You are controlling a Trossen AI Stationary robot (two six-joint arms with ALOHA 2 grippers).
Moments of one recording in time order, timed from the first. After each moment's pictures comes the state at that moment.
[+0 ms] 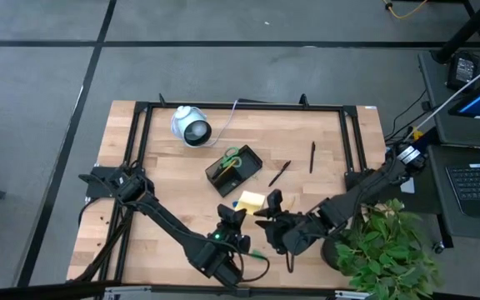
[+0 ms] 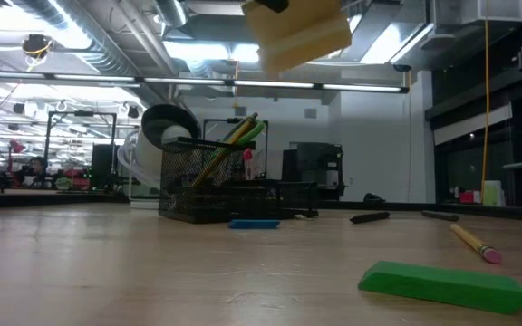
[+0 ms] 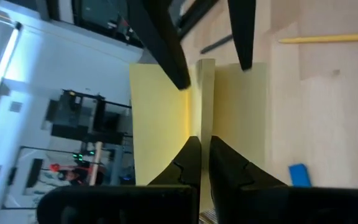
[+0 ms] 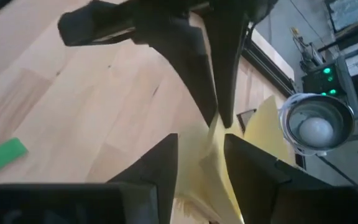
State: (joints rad) left arm -0.63 2.22 1.99 -1.26 -1.25 -0.36; right arm 0.61 1.66 1.31 -0.43 0.68 -0.23
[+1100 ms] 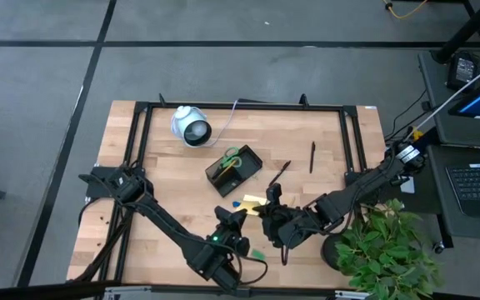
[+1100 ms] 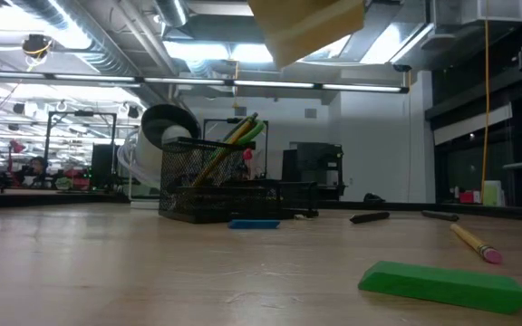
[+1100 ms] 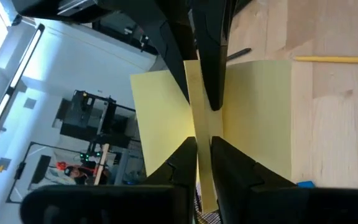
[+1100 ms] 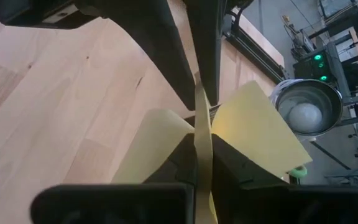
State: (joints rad) left arm -0.64 2.22 1.99 -1.24 -1.33 -0.40; right arm 0.58 1.66 1.31 -0.44 0.69 -0.22
